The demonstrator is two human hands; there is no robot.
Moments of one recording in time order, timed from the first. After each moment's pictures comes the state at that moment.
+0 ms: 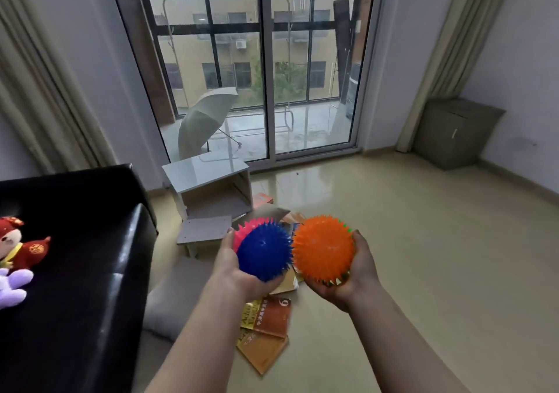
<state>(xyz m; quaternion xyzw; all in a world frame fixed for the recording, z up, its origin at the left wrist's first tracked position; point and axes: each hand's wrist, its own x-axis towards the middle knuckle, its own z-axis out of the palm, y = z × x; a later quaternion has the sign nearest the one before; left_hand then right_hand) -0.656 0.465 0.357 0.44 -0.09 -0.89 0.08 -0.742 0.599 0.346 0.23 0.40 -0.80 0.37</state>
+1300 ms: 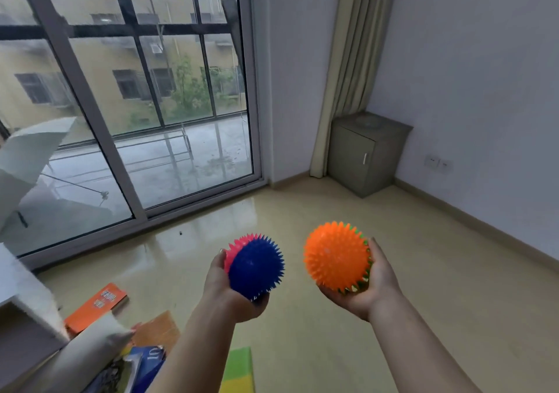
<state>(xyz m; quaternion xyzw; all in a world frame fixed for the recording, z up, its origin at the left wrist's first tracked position) -1.498 0.600 0.318 0.47 -0.17 -0.87 -0.03 -1.558 0.787 0.333 0.34 0.38 -0.82 0.25</state>
